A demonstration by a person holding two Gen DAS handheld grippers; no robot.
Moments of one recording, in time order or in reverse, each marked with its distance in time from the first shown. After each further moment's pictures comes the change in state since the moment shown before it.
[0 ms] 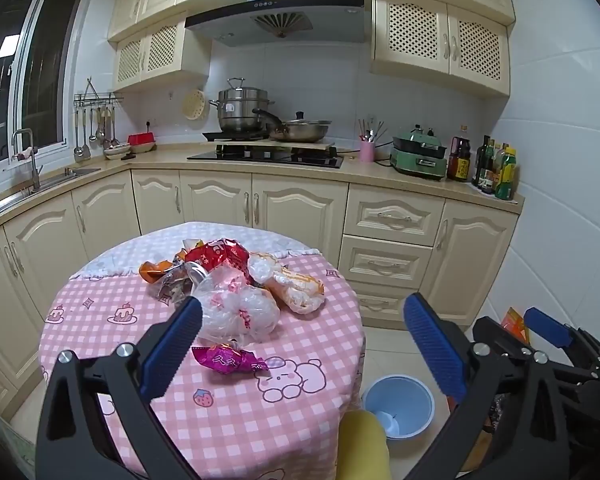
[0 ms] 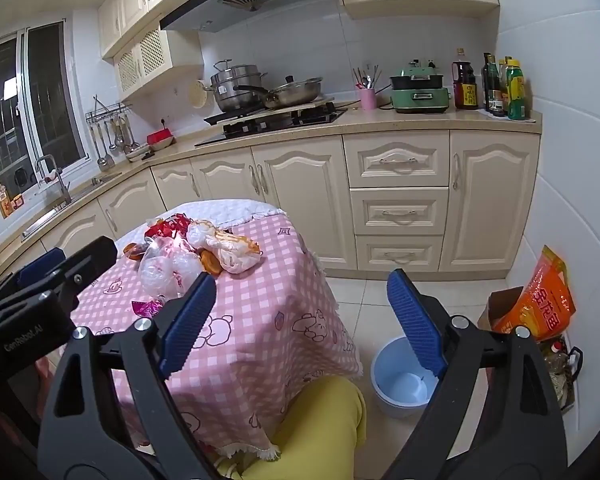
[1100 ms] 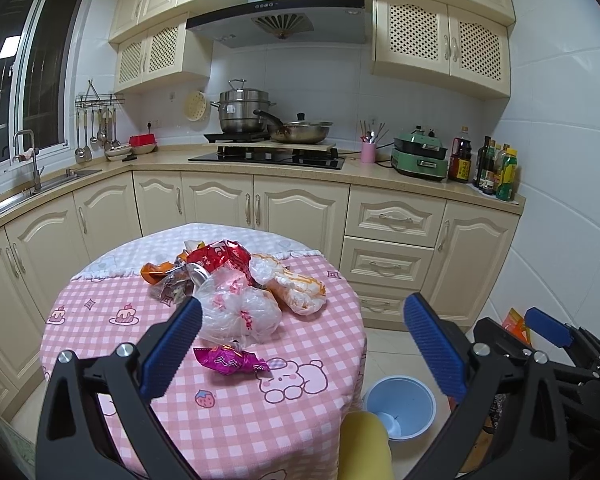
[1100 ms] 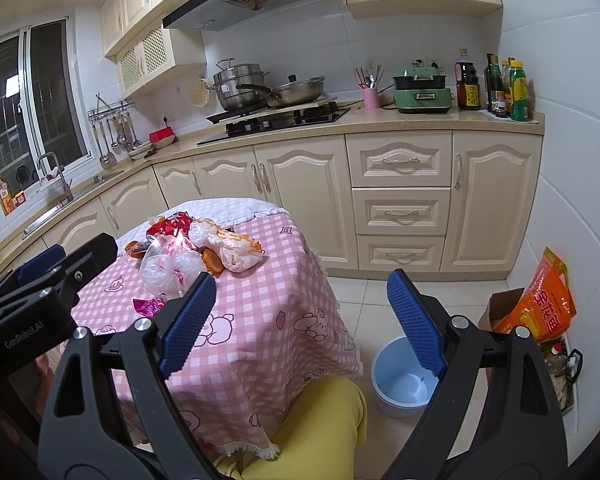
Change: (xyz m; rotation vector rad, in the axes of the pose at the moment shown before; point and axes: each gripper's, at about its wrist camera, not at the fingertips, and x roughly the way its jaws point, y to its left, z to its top) left arm -0.002 0.001 -0.001 0.001 -0.004 0.005; right arm 0.002 0.002 0.000 -0.011 0.003 0.000
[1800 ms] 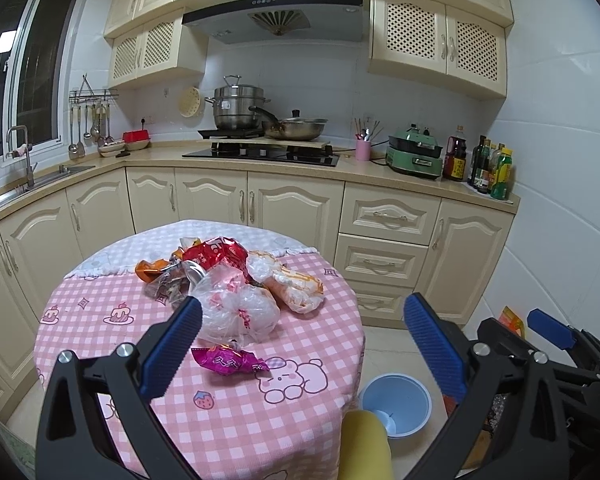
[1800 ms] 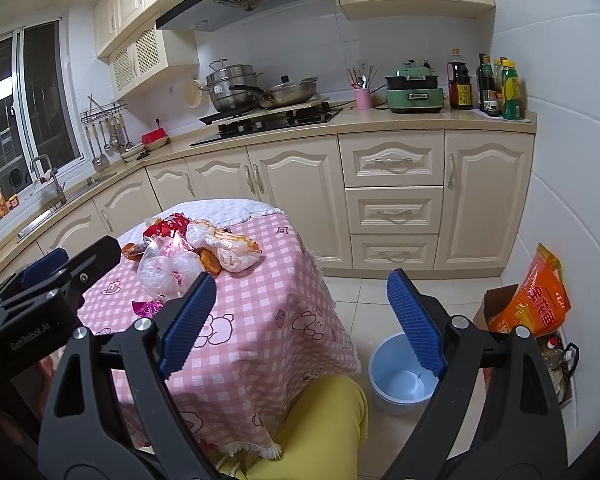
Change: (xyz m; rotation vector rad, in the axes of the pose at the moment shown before) left arm 0.008 0.010 -0.001 -0.006 0.014 -0.034; right arm -0.004 0.007 0.001 0.007 0.018 -0.040
